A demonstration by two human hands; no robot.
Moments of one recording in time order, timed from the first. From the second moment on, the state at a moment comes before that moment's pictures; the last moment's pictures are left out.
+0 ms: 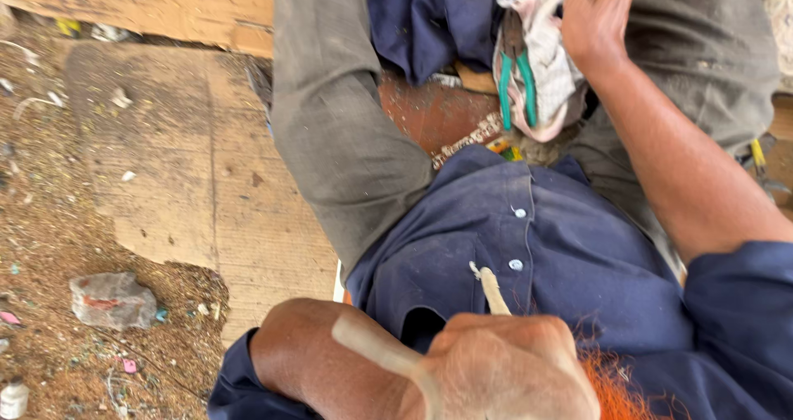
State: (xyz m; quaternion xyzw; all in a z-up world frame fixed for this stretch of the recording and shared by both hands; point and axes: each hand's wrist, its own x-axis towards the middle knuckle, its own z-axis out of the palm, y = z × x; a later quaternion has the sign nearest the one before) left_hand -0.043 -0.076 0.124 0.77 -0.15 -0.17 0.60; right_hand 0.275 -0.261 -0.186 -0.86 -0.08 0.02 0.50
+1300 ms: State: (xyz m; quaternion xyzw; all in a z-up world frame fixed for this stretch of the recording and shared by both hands) left_hand 0.148 0.015 -0.177 0.31 0.30 -0.11 0.89; right_hand 0.220 -0.290 -0.202 -0.93 -0.26 0.18 0.21
